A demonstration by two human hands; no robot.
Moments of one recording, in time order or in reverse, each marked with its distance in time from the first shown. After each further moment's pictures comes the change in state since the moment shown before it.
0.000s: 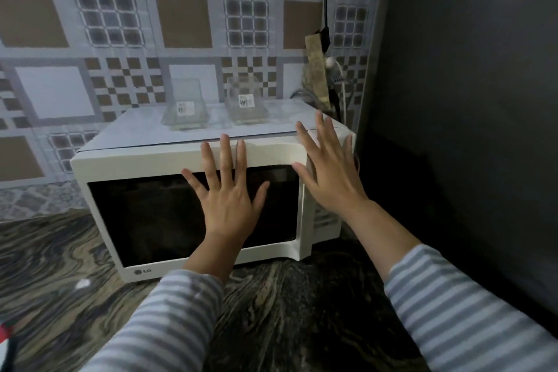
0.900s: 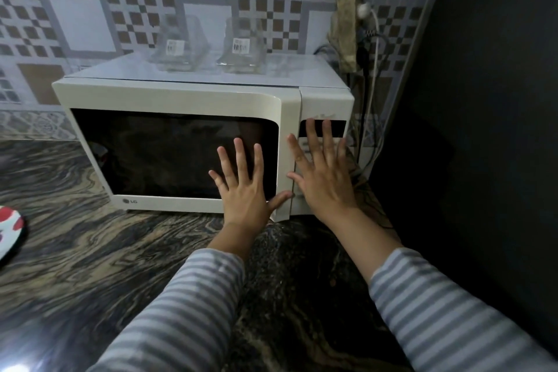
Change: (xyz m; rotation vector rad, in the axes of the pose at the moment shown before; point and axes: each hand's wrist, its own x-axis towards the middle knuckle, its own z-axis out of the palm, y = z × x) left_hand -0.063 0.075 0.067 0.028 -0.242 -0.216; right_hand -0.044 0.063 0.079 -0.202 0.144 -0.279
